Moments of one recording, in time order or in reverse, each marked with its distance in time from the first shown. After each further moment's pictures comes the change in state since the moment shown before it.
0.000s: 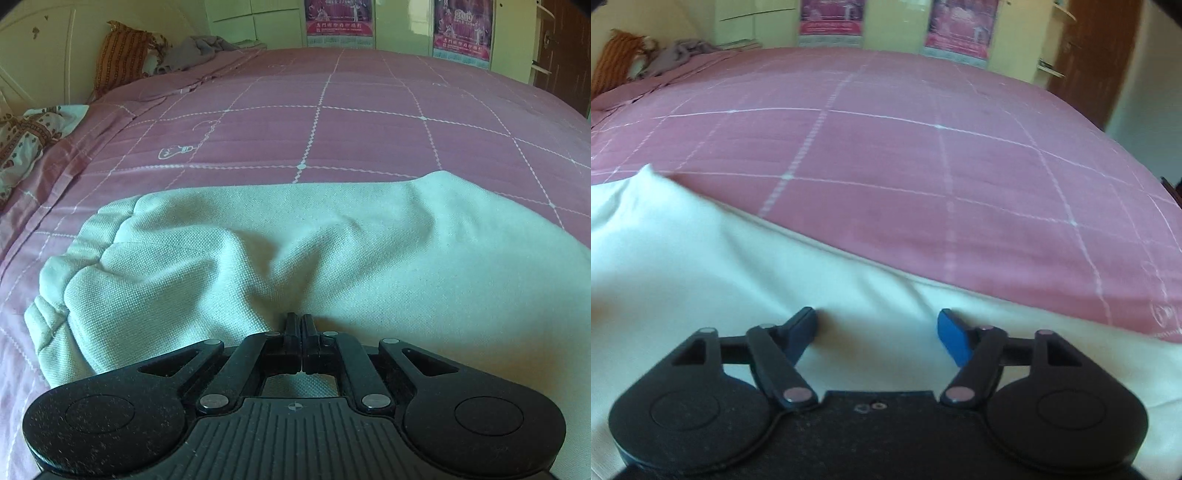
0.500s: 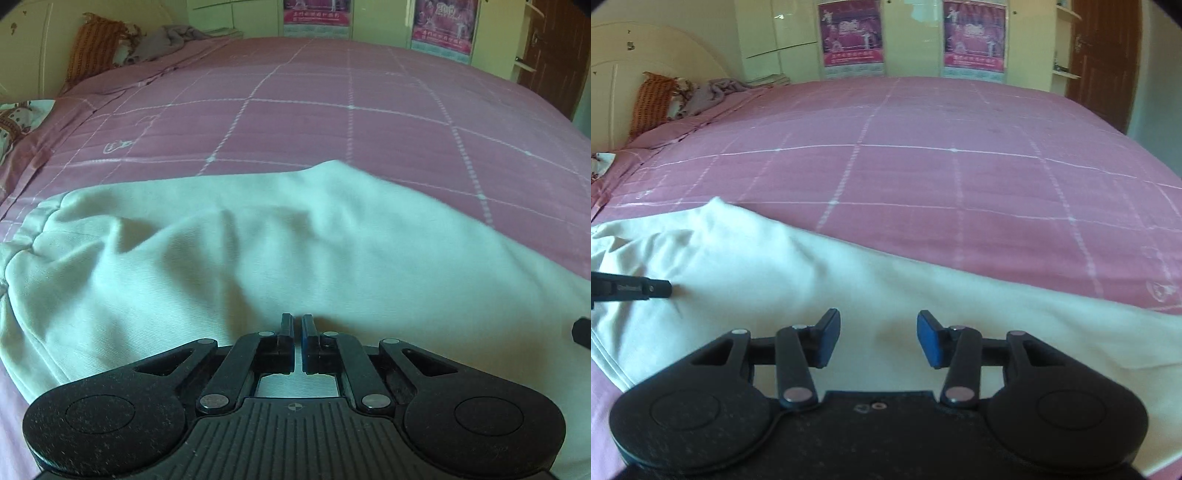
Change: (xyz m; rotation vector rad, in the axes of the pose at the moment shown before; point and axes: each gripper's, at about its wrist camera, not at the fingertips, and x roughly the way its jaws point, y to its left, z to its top) left arm -0.013 -0.065 0.007 -0.030 0.060 -0.073; right arm -0.059 0.014 -0.006 0.040 -0.072 0.204
